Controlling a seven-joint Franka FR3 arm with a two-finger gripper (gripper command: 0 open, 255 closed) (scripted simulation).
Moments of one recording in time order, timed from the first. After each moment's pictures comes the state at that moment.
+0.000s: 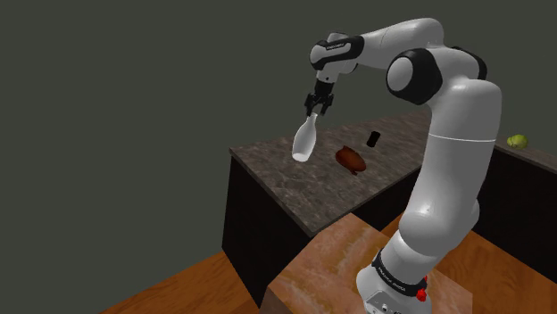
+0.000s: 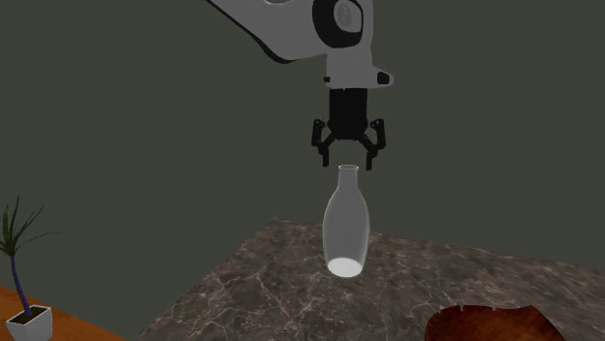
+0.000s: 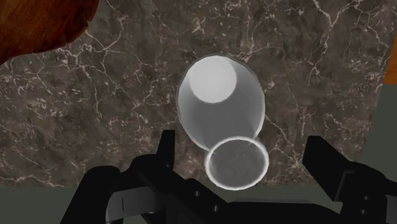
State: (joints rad) arm -0.23 0.34 -0.36 -1.57 0.11 1.90 -0.37
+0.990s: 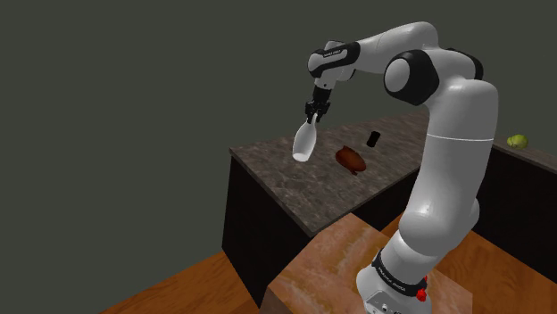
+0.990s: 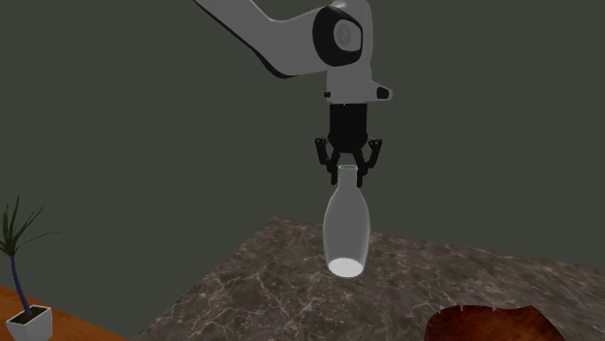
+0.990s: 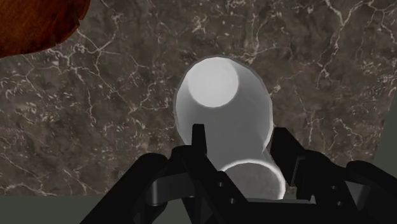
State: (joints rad) arm -0.23 0.36 -0.35 -1.61 0.11 1.96 -0.37
